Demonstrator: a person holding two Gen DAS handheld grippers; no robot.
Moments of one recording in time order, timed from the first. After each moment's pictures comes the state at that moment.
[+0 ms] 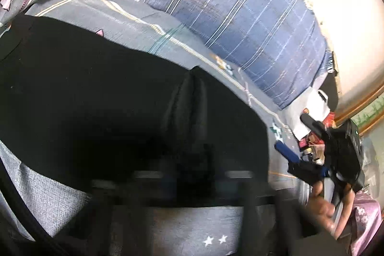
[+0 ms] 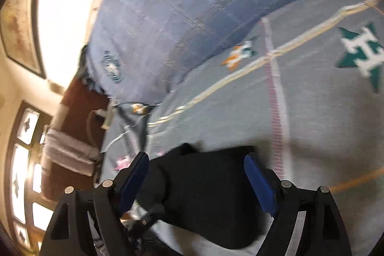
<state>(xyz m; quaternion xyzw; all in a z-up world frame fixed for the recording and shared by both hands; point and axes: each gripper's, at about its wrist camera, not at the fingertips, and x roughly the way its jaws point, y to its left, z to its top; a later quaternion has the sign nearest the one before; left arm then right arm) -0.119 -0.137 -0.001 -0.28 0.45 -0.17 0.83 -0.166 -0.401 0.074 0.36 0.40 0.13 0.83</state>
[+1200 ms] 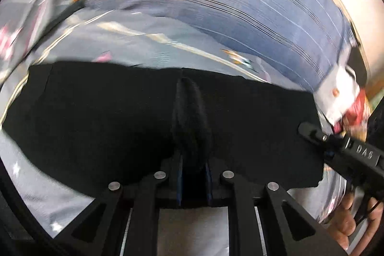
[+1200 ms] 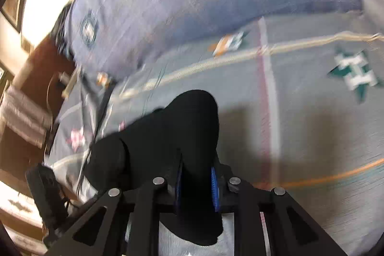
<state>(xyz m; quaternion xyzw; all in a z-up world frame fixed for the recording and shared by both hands) -0.105 -0.184 0.024 -0.15 0.47 -0.11 0.86 -0.175 -0.375 0.088 0.24 0.41 0.05 0.88</state>
